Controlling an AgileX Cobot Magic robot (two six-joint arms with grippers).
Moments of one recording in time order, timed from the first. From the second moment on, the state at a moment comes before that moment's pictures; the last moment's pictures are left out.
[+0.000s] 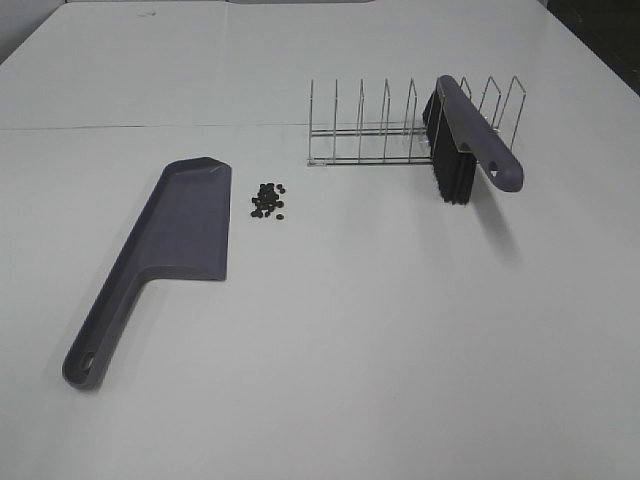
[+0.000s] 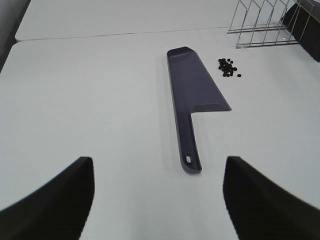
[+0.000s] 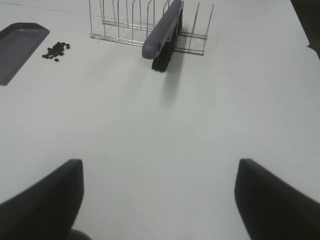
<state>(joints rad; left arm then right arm) -0.03 0.08 -0.51 -0.14 1.03 0.10 -0.04 0.00 -0.50 0.17 1.08 -0.22</state>
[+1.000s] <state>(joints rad) -0.12 1.49 -1.14 -0.28 0.96 0.08 -0.04 0.00 -0.50 0.17 1.08 -0.22</state>
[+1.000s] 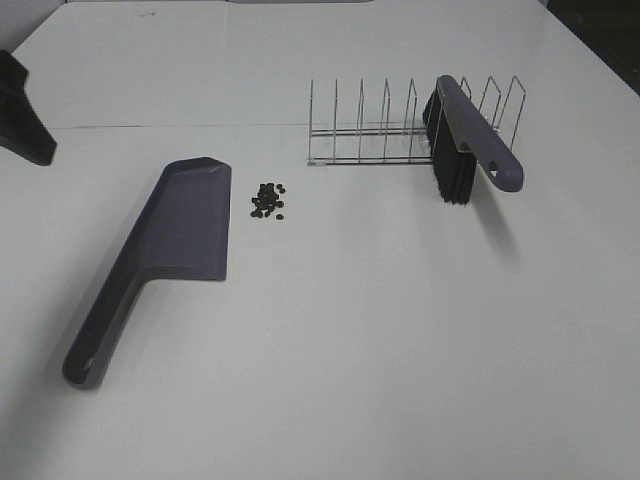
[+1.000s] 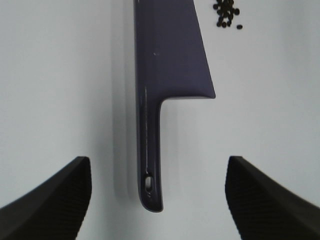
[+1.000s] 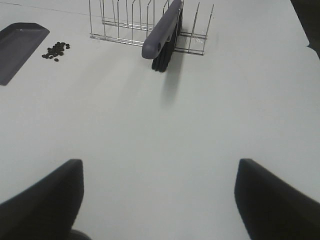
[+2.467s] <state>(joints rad) -0.30 2.10 -1.23 -0.11 0.80 -0.06 -0.04 0.00 -0.50 0.17 1.08 -0.22</state>
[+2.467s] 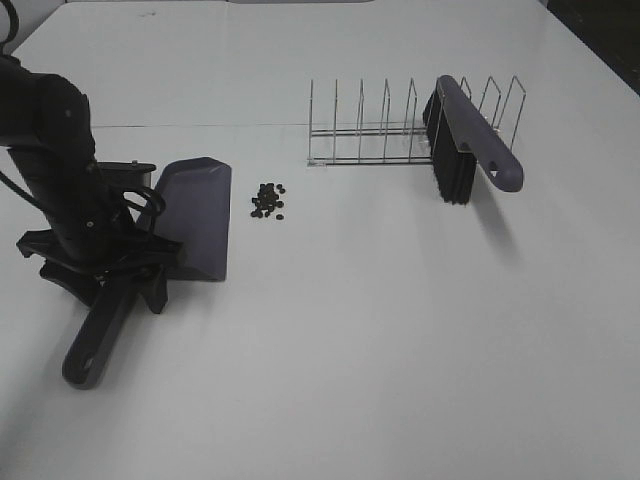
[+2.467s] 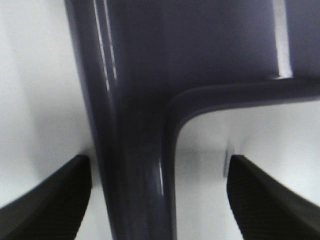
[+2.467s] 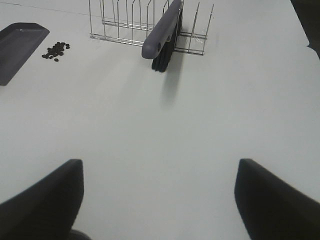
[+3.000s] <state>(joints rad) -0.30 2.11 -1.24 -0.09 0.80 -0.12 -0.04 0.00 -0.50 0.17 1.08 -0.22</state>
